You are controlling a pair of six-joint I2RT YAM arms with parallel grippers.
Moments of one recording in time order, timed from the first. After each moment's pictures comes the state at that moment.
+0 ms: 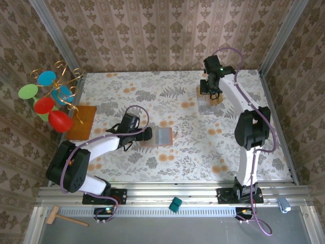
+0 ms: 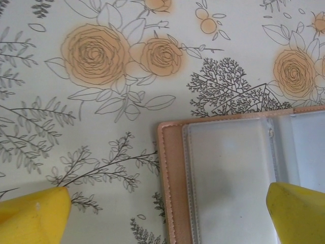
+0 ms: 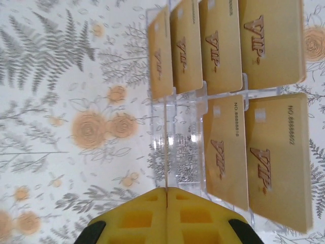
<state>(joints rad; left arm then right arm) -0.53 1.44 0.65 -0.13 0.00 -0.45 0.20 2.00 1.90 -0.99 0.08 0.25</state>
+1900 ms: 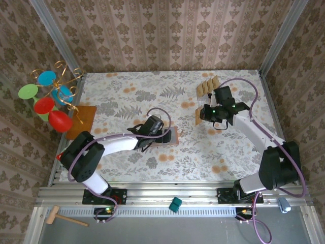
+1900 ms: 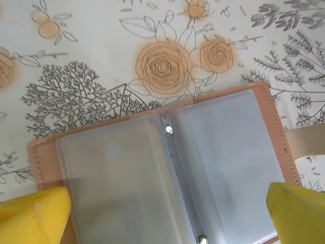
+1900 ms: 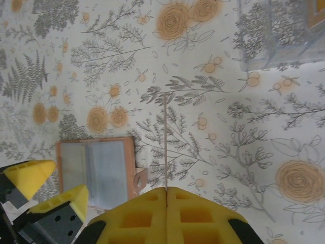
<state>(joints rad) -0.82 1.59 0.81 -0.12 -0.16 -0.57 0.25 1.44 1.08 -0.58 -0.27 0.47</state>
